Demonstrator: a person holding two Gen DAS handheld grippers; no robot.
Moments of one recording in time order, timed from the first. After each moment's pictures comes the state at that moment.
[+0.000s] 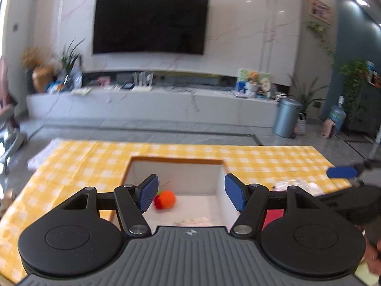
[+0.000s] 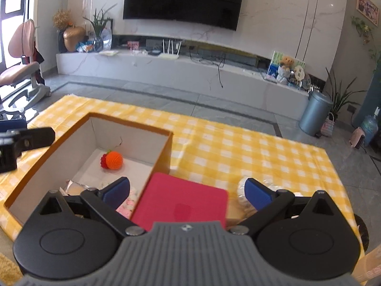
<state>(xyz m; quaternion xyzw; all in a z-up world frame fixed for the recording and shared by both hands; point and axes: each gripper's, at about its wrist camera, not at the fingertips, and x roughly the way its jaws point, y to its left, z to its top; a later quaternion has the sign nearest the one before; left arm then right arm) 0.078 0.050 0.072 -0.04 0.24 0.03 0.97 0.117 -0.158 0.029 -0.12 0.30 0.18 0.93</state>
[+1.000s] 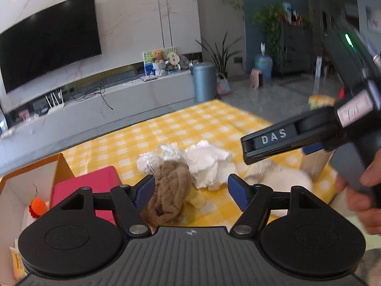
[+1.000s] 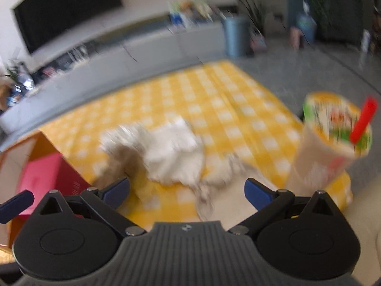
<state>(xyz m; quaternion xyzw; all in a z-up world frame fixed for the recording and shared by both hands) 0.103 -0.208 -0.019 0.11 0.27 -0.13 0.95 0.141 -0.407 -0.039 0.09 0.41 0.01 0.91</state>
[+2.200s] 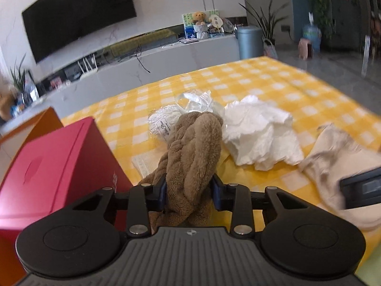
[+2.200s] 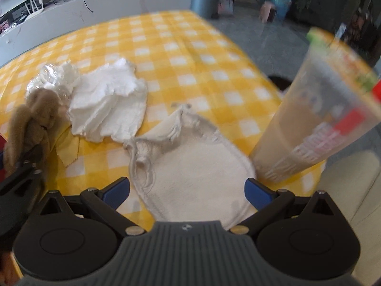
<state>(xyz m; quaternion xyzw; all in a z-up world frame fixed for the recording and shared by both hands) 0.167 -0.209 -0.089 0.09 0.34 -0.01 0.94 0.176 -0.416 -0.116 0.01 0.51 -0.08 0.86</state>
